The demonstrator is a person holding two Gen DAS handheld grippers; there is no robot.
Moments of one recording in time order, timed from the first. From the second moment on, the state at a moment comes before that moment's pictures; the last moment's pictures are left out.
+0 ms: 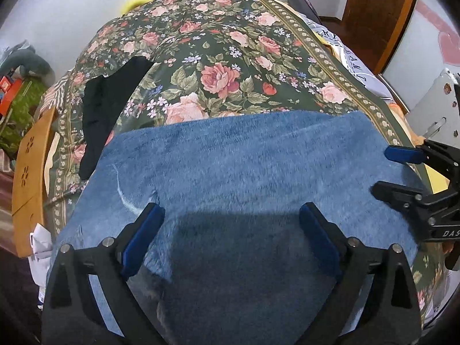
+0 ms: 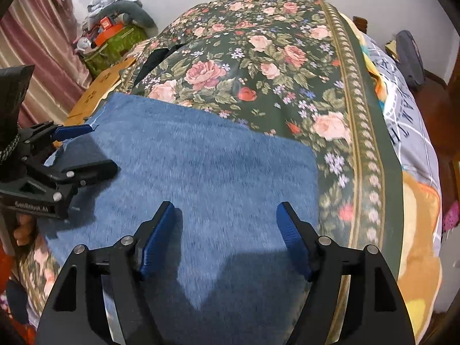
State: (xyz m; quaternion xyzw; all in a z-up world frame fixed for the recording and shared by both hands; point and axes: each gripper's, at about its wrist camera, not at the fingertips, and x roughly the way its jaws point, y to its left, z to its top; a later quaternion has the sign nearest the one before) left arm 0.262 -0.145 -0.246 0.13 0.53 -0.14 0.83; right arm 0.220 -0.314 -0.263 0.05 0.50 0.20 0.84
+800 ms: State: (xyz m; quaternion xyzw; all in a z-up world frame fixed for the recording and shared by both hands) left arm 0.192 0.006 -0.179 0.01 0.46 -0.04 0.89; right arm 0.187 -0.295 -0.202 0.01 0.45 0.16 0.88
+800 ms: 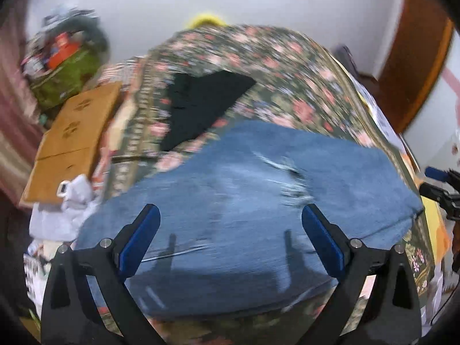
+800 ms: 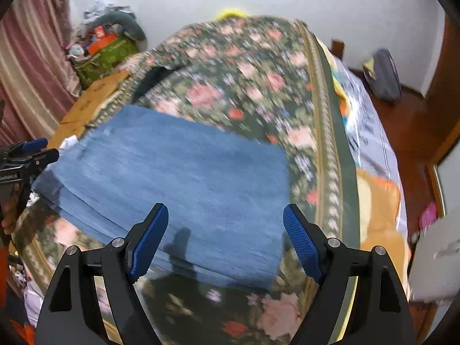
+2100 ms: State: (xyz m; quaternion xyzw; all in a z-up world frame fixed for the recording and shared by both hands) left arm 0.168 0.215 -0.312 -0.40 0.59 0.00 0.70; right arm 0.219 -0.143 -0.238 -0.03 0.48 0.27 0.83
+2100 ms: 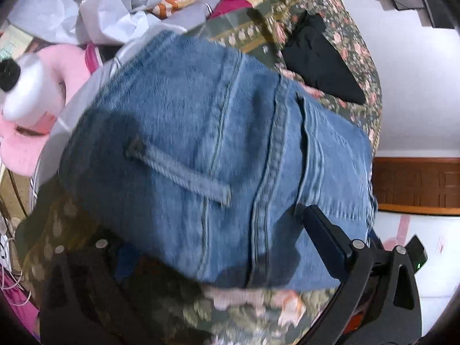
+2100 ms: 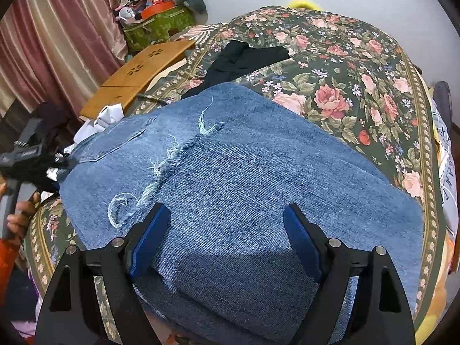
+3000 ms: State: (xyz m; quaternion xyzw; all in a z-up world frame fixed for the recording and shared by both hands) left arm 0.202 0.084 -0.068 -0.02 0.28 0.06 0.96; right arm 0.203 -0.272 -0.243 0.07 0.47 0.15 0.86
